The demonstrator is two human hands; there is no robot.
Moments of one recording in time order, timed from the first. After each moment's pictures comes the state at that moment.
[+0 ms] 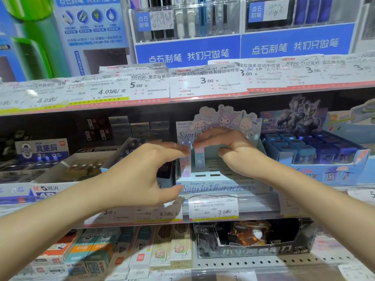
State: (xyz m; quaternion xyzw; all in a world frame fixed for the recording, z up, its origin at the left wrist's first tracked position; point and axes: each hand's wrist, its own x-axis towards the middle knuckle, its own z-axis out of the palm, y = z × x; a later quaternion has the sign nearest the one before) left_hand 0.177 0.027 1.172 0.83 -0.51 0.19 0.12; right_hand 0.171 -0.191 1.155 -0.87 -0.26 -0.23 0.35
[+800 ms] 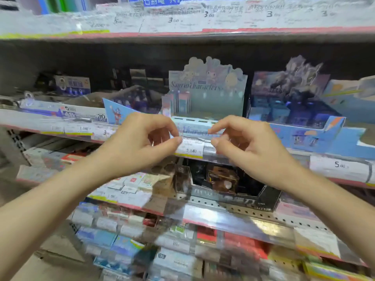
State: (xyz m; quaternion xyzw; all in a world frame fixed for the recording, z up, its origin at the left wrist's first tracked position) left_hand 0.074 -0.026 1.129 0.87 -0.32 0.20 0.33; right_hand 0.059 -0.245 1.121 -0.84 -0.28 -0.18 0.43
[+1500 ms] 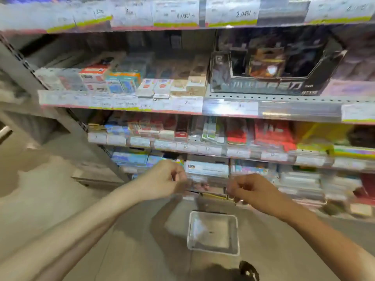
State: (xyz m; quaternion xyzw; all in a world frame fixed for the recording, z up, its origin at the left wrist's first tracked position) left_hand -0.022 0.075 0.885 0.89 -0.20 -0.22 0.35; right_hand -0.074 -0.167 0.858 -0.85 -0.03 0.18 0.50
